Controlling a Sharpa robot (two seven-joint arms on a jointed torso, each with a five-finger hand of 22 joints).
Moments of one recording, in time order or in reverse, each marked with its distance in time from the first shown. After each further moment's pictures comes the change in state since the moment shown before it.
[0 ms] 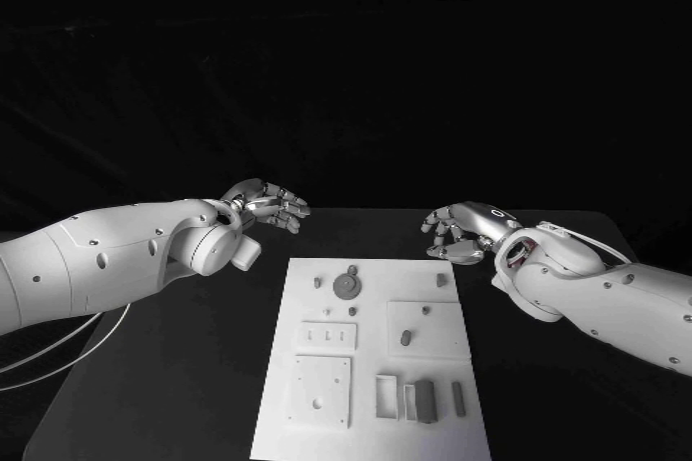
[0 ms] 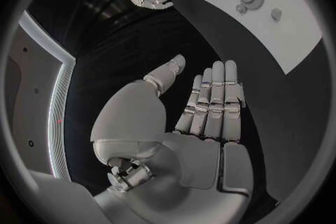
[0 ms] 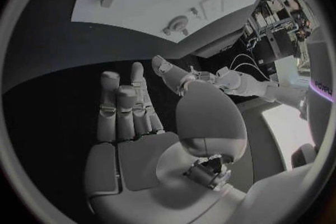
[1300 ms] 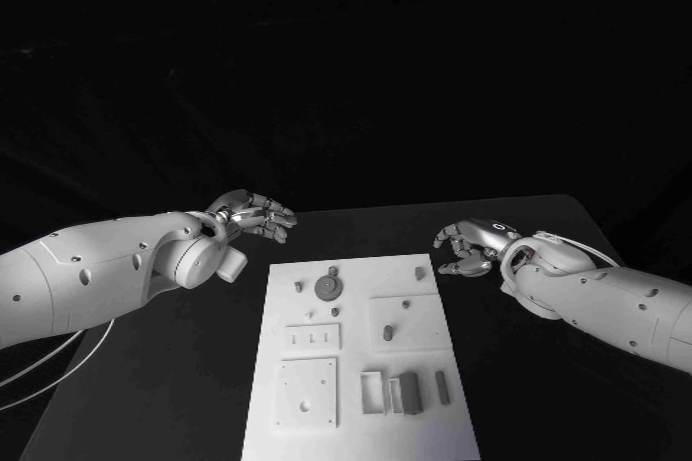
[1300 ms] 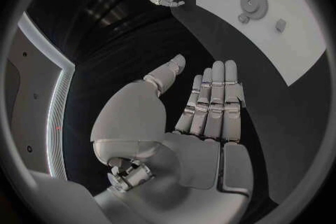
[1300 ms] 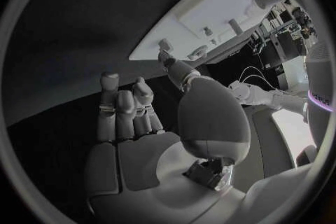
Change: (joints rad) left arm -0.036 0.020 -0.001 -0.030 0.000 0.034 0.018; left_hand 0.000 0.000 0.000 0.000 0.000 0.004 0.004 0.000 0.002 0.003 -0.003 0.000 0.002 0.004 0.003 -0.004 0.004 0.001 -0.001 0.001 0.000 0.002; right arm -0.079 0.049 -0.006 -0.279 -0.006 0.057 0.172; right_hand 0.020 -0.106 -0.075 0.075 0.003 -0.008 -0.005 -0.016 0.005 0.009 -0.006 0.856 0.692 -0.072 -0.038 0.158 0.145 0.003 -0.012 0.015 0.013 0.010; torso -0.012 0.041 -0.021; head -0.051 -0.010
